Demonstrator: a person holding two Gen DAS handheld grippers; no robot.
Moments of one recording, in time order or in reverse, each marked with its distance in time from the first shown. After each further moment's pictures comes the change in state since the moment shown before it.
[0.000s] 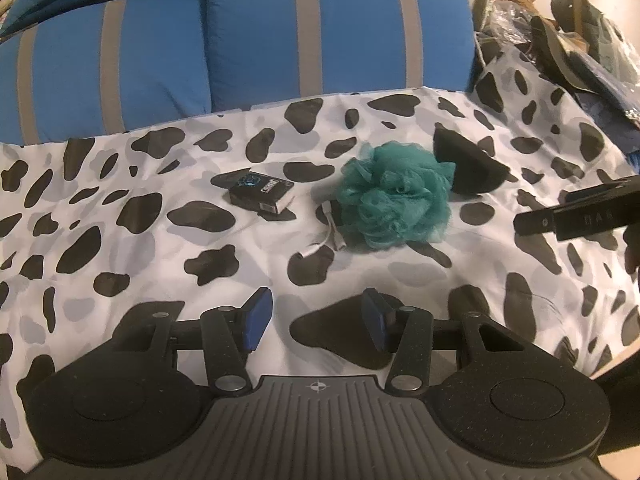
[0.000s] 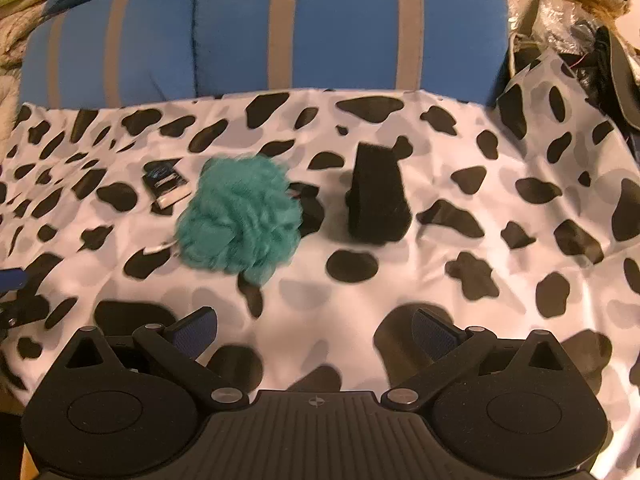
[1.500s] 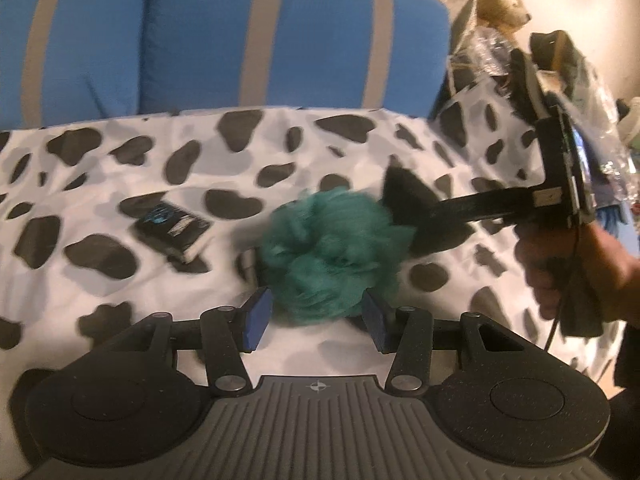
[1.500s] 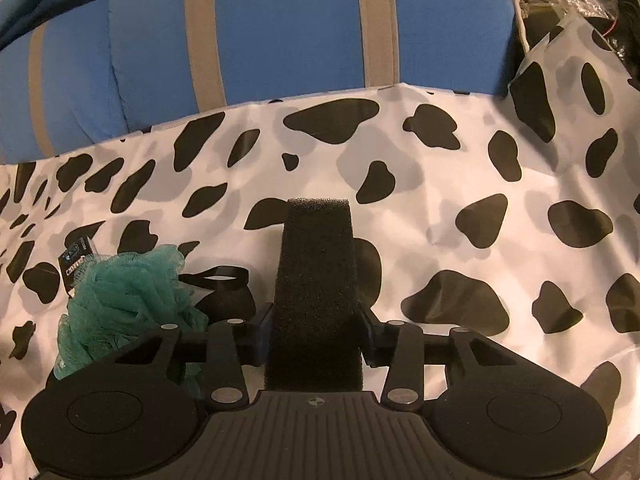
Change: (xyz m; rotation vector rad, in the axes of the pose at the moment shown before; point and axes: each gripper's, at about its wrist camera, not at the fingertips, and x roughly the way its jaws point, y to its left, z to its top) left arm 0.064 -0.014 0.053 -0.079 -0.016 -0.238; right arm 0.120 -0.061 0.074 0.099 0.022 0.046
